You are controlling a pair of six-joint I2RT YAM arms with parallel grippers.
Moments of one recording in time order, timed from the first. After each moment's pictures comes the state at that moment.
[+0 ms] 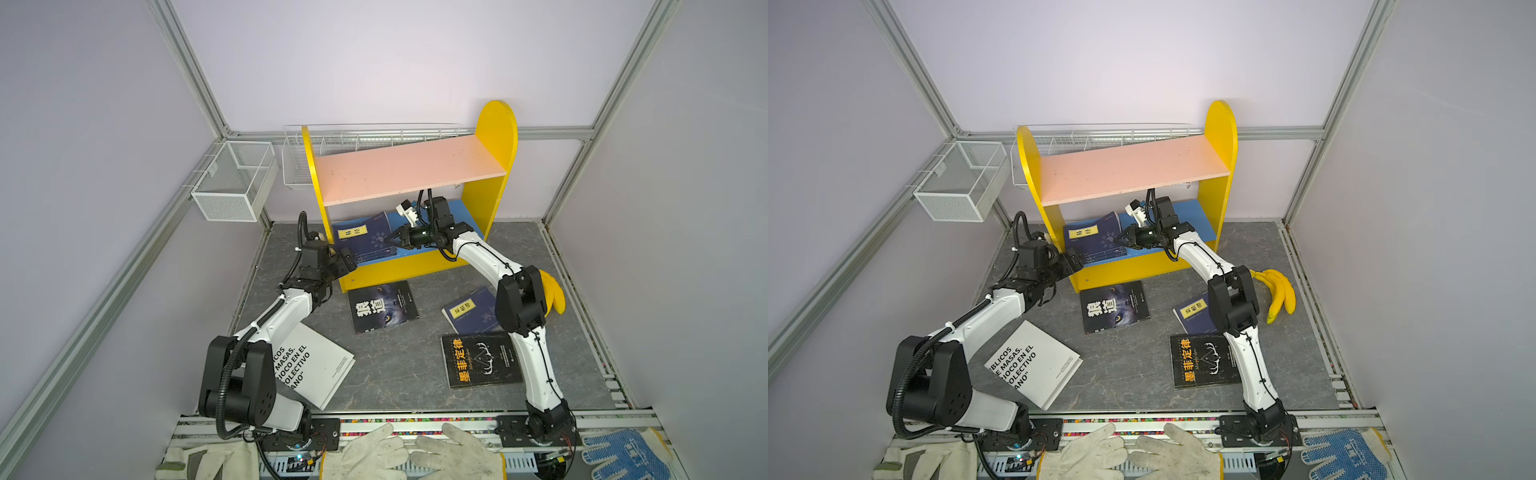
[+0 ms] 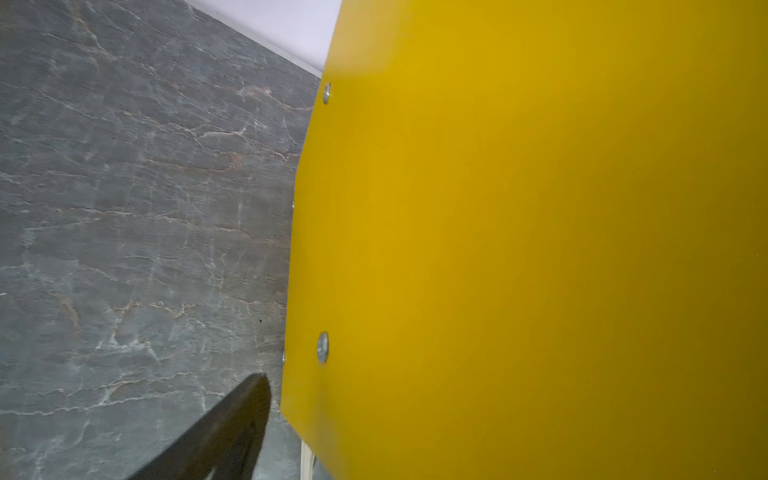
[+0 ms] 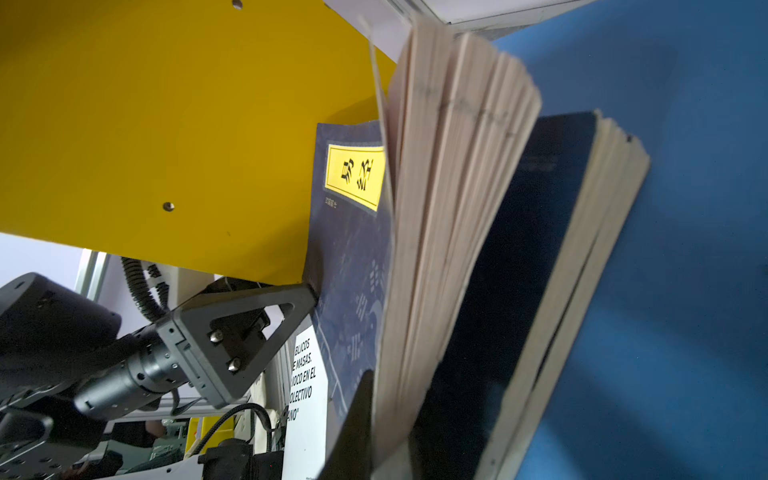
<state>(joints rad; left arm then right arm) -0.24 1.47 0.96 -0.05 0.00 -0.56 0.49 2.33 2.11 -0.39 -0.84 0.49</state>
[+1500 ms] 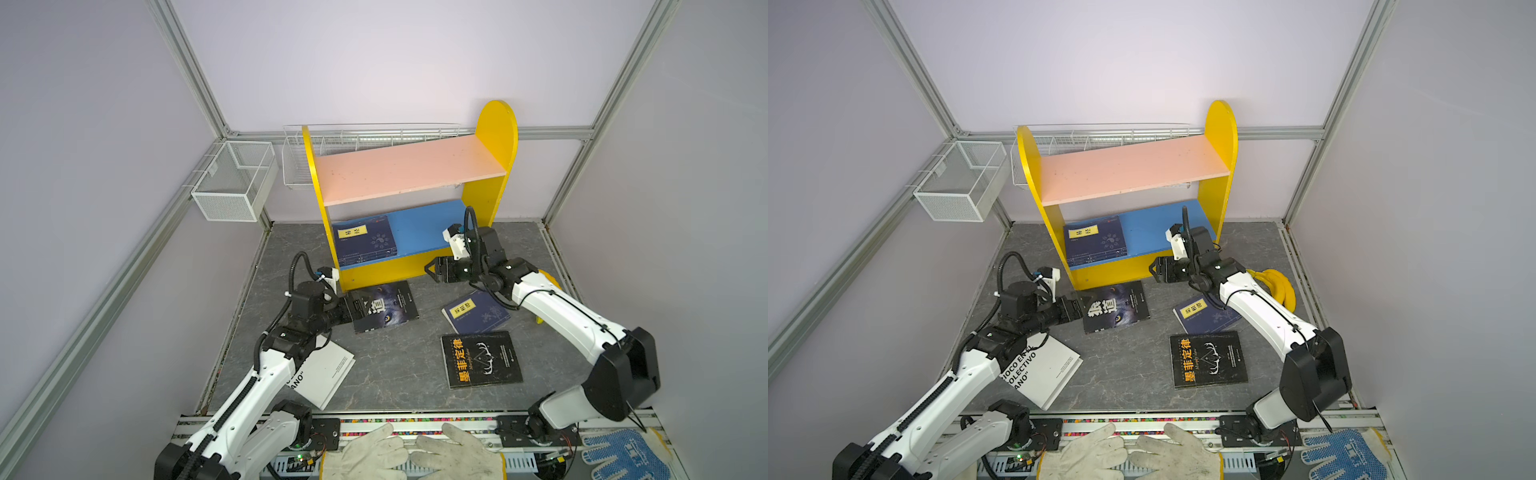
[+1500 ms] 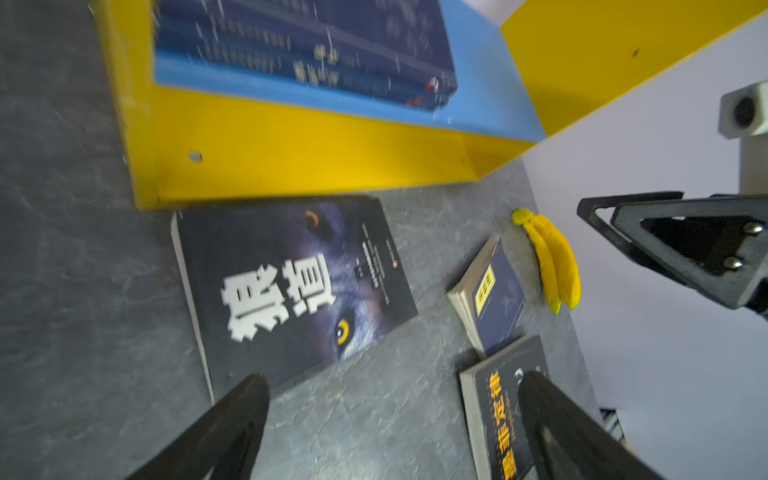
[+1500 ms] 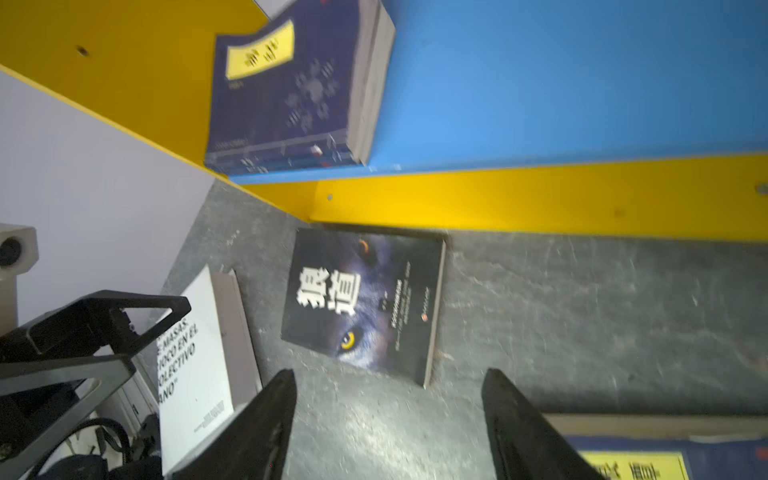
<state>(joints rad) -0.40 0.94 0.60 -0.23 0.32 -0.63 0.52 1.48 1.20 -0.45 -0.26 0.38</state>
